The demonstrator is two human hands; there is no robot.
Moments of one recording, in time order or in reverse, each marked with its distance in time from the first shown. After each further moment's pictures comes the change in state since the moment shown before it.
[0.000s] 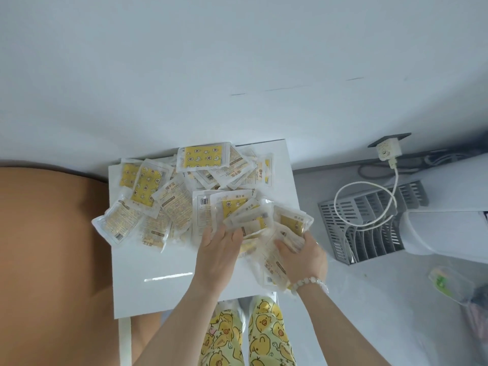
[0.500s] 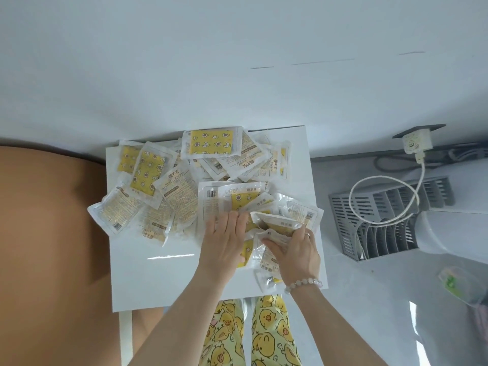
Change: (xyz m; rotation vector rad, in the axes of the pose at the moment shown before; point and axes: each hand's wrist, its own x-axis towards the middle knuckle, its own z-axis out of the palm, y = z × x) left_hand 0.011 -0.015 0.029 0.044 -0.095 -0.021; right_hand 0.012 -0.012 0.036 -0.379 -0.087 -0.222
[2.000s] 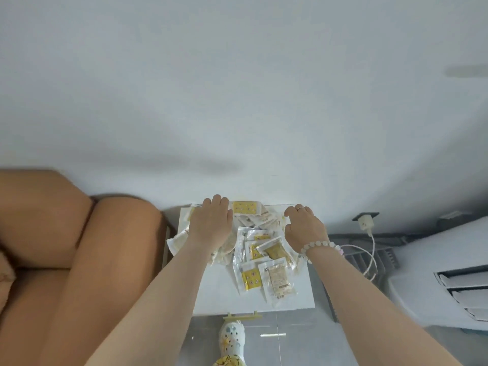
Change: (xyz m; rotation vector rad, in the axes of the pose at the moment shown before) left_hand -0.065 -0.086 -0.263 -0.118 0.184 -0.261; right_hand -0.144 -0.115 -0.203 -0.327 0.231 -0.469
